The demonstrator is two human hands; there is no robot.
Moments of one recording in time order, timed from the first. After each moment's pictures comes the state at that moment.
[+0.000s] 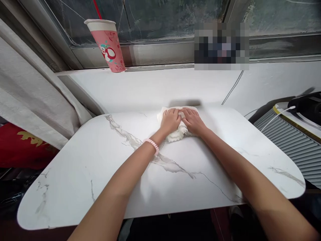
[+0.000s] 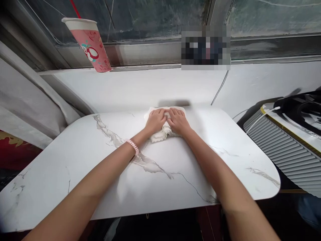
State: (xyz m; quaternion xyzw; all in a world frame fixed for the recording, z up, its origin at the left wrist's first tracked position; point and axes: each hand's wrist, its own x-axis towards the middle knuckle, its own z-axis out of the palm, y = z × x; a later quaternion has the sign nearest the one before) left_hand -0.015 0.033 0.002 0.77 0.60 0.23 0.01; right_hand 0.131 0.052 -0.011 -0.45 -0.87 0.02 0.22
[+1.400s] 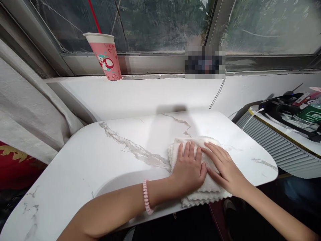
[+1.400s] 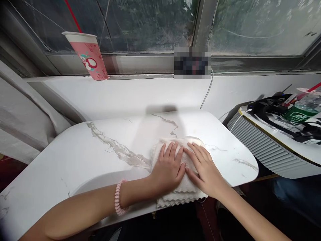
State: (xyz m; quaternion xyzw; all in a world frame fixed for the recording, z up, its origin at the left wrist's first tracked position) left_hand 0.034 -0.136 0.000 0.87 0.48 0.14 0.02; right_hand 0.220 -0.142 -0.003 -0.47 -0.86 0.03 0.19
